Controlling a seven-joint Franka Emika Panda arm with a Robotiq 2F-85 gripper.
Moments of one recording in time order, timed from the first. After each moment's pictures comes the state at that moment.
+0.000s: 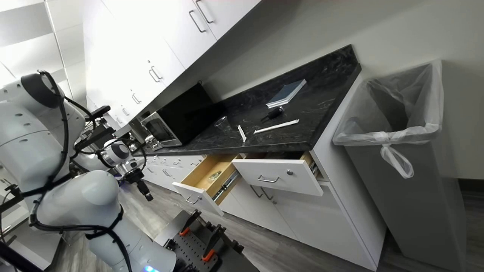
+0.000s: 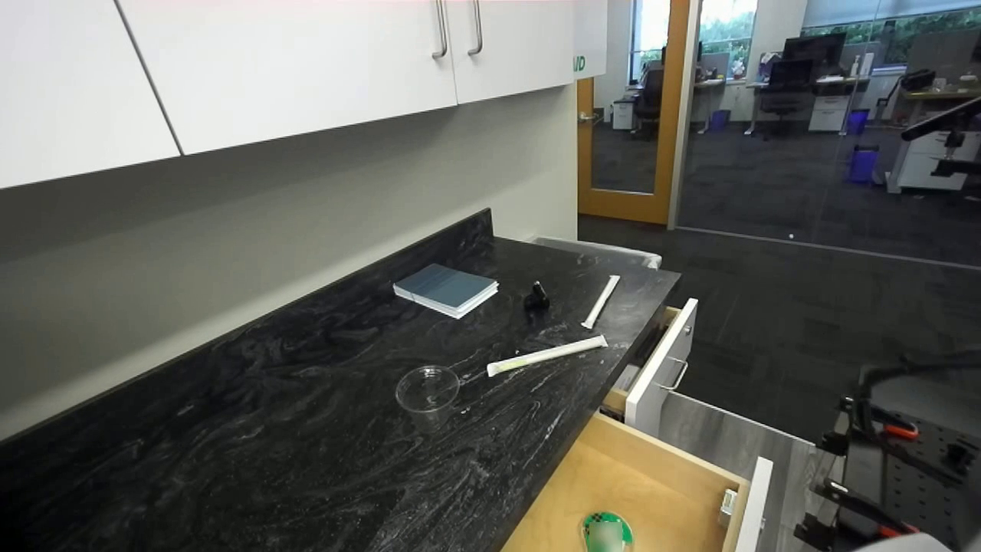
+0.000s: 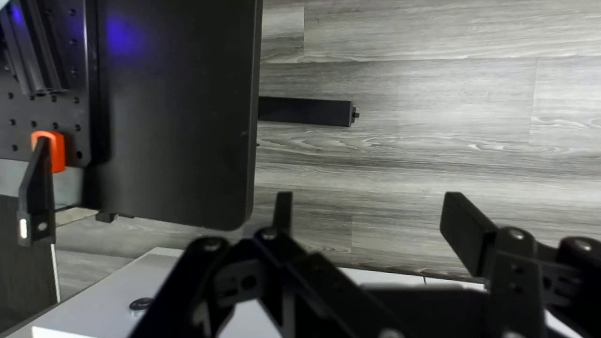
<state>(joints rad) 0.75 0.15 0.46 -2.41 0.00 2.28 1.17</state>
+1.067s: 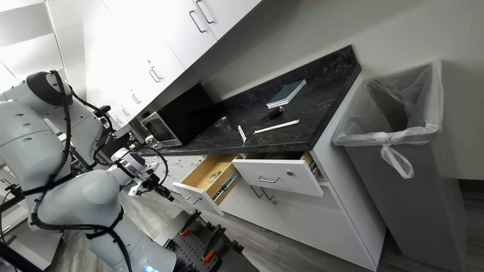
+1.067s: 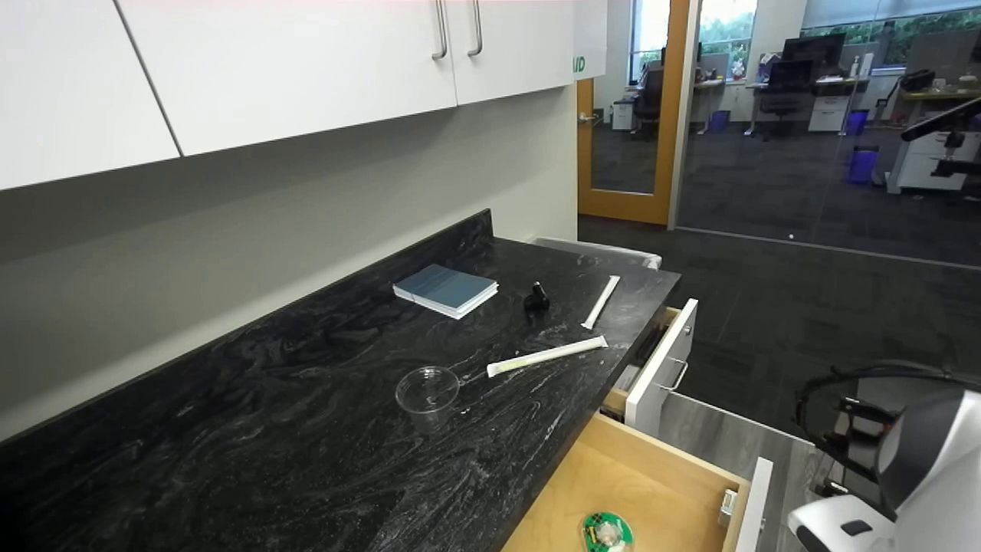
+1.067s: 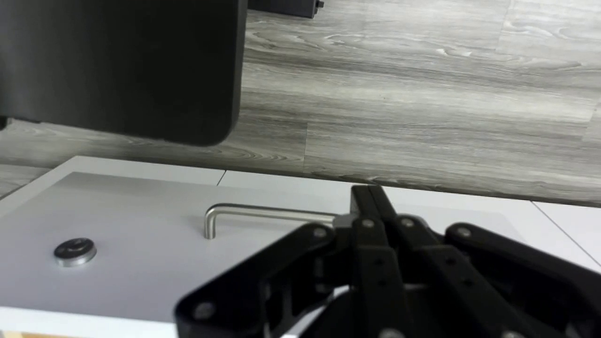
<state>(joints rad) 0.77 0.19 0.27 -2.64 -0.49 2.82 1.35</state>
